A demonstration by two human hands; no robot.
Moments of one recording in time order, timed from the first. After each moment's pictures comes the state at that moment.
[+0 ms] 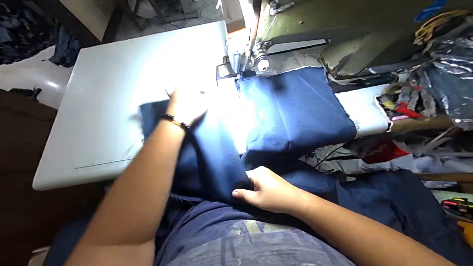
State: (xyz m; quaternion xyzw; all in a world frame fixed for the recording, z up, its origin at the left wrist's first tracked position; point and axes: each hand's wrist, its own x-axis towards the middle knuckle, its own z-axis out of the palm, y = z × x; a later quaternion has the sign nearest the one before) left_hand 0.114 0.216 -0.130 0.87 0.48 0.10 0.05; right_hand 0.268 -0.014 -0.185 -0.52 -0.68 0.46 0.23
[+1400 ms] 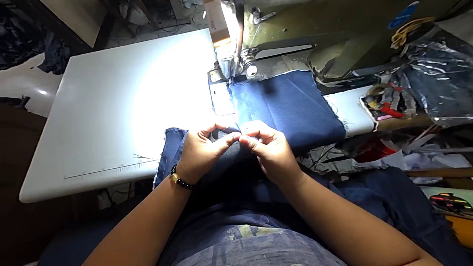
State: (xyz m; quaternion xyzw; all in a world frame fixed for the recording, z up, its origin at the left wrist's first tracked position) left_hand 0.117 0.108 -0.150 0.74 0.24 0.43 0.47; right_hand 0.277 0.024 -0.170 -0.41 -0.46 0.42 0.67
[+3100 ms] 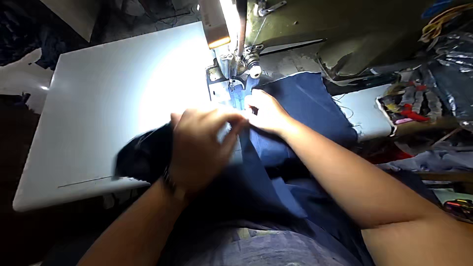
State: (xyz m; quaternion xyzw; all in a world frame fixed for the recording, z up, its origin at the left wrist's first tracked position) left_hand 0.129 0.113 -0.106 0.88 0.28 0.38 0.08; right_hand 0.357 0.131 -0.195 -0.55 -0.75 0.11 0.35
